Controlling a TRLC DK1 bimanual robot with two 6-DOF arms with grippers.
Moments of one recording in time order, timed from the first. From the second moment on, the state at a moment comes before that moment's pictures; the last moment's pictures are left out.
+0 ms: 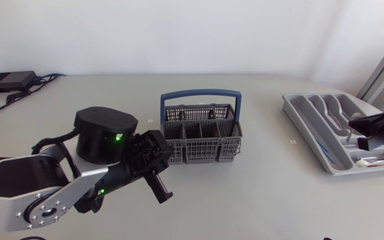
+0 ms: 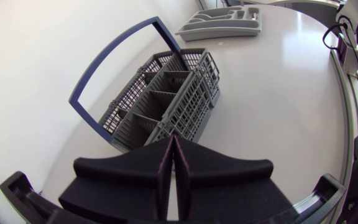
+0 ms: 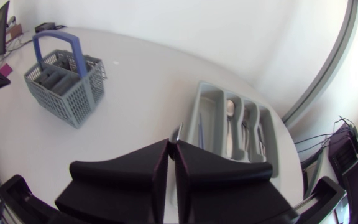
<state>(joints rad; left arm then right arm) -0.80 1.32 0.61 0.14 -0.14 0.46 -0.54 1.13 0.79 -0.43 -0.54 -0.70</state>
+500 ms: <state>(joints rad) -0.82 1.32 0.62 0.13 -0.18 0.46 -0.85 1.50 0.79 -0.18 -0.54 -1.02</state>
